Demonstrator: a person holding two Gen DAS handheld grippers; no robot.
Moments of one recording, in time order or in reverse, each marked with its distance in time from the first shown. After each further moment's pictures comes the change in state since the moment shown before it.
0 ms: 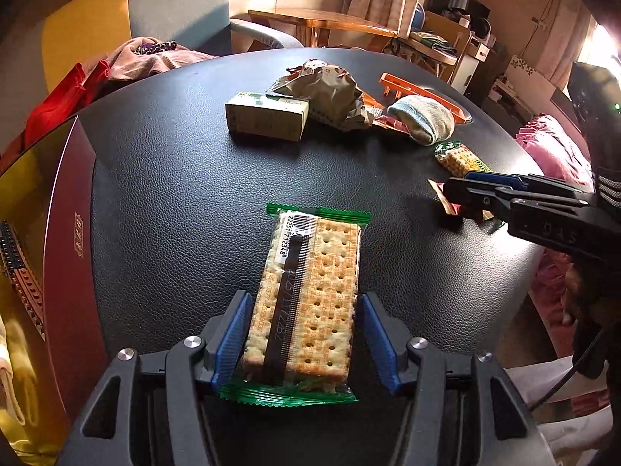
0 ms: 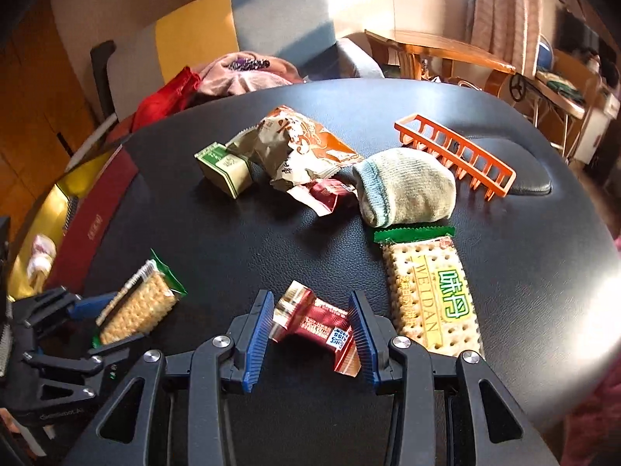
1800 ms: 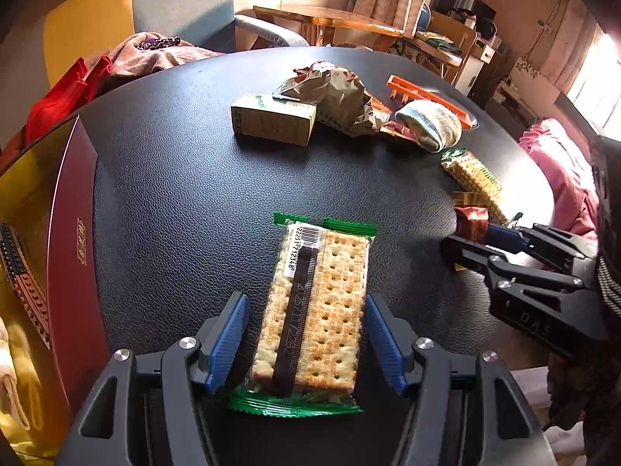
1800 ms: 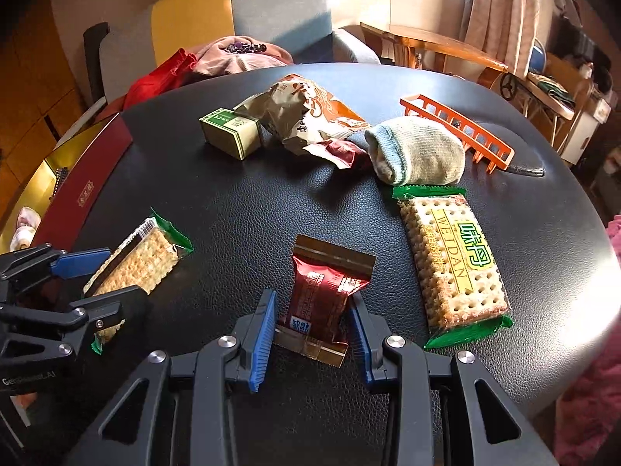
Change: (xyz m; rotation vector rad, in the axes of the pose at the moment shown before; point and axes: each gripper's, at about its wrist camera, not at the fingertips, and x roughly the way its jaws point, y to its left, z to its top) left arm 0.004 0.003 0.012 -0.007 0.025 0.016; right arm 0.006 0.021 -0.024 0.013 0.016 -0.073
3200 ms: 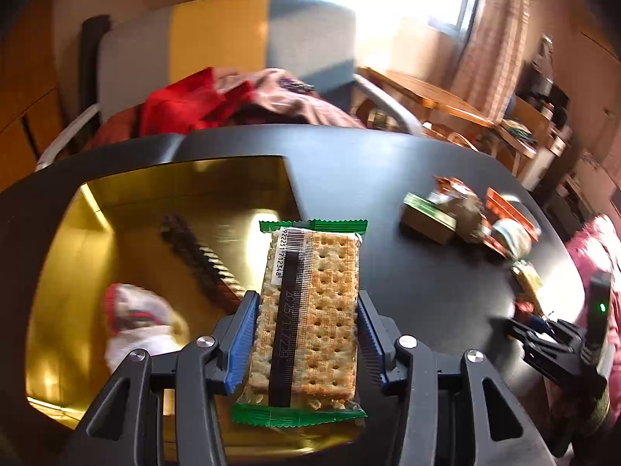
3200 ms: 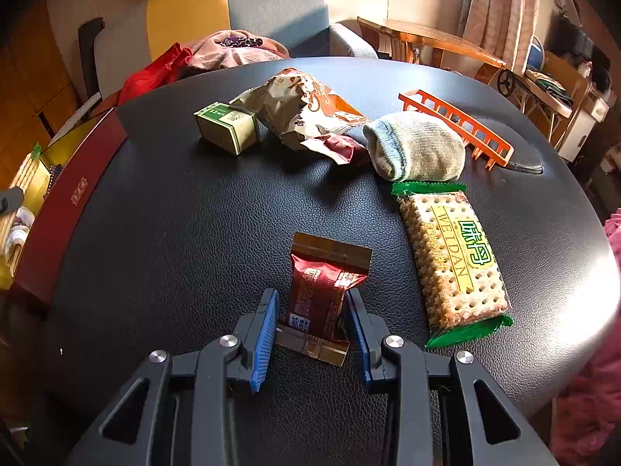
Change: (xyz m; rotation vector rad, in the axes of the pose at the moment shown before) left arm -0.103 0.129 -0.016 -0.330 -0.209 0.215; right arm 0.006 0.007 -0.003 -0.003 0.022 -0.022
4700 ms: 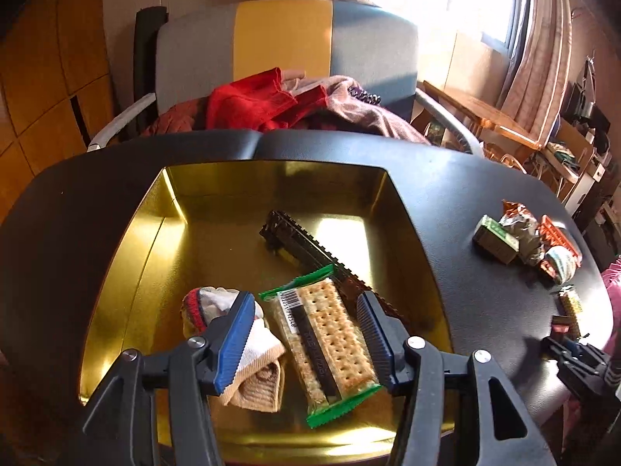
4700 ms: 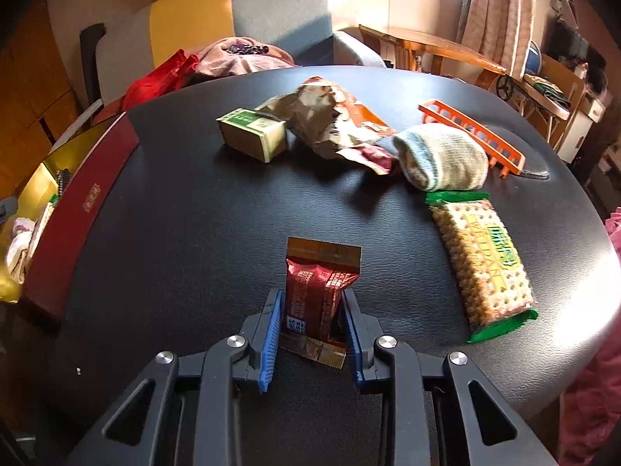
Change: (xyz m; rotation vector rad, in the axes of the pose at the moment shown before) left arm -0.020 0.050 -0.006 -0.067 -0.040 0.126; right arm -0.001 0.028 0.005 0.001 -0.030 0.018
